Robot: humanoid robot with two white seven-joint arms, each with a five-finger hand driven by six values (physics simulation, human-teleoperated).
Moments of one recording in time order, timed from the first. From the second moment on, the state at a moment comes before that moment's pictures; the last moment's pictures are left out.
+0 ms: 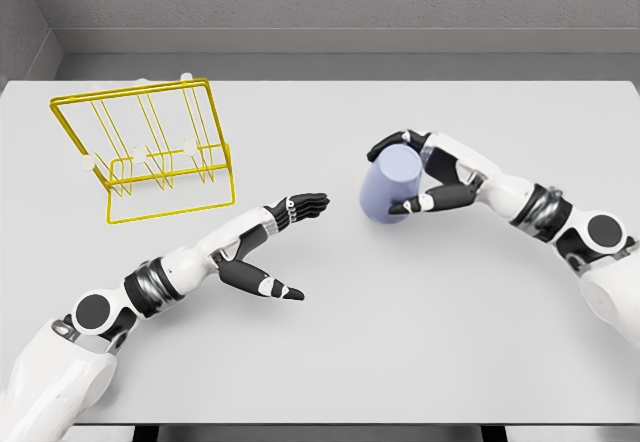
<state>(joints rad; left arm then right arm) -0.17 0.39 -0.46 -1.50 0.41 -0.36 -0.61 -0.52 -0.60 0.74 -1.25 -0.77 -0.44 0.61</state>
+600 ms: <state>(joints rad) -0.17 0.39 -0.45 -1.49 0.41 -0.36 -0.61 -0.52 -0.55 0.82 -1.20 -0.78 -0.44 0.61</state>
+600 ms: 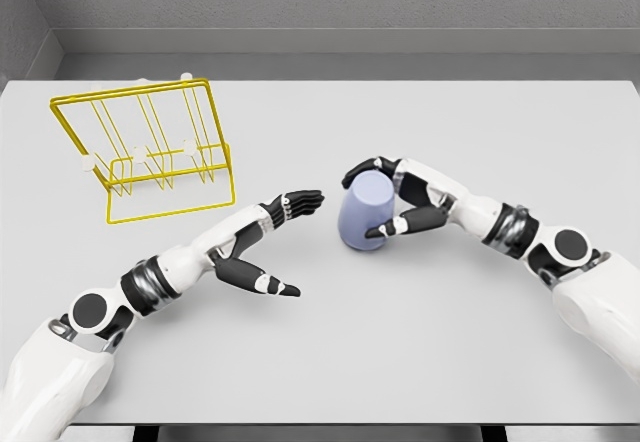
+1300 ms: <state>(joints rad) -0.21 0.31 -0.42 -1.35 0.40 -0.35 -0.61 -0.53 -0.51 0.86 -1.15 -0.72 -0.44 0.61</state>
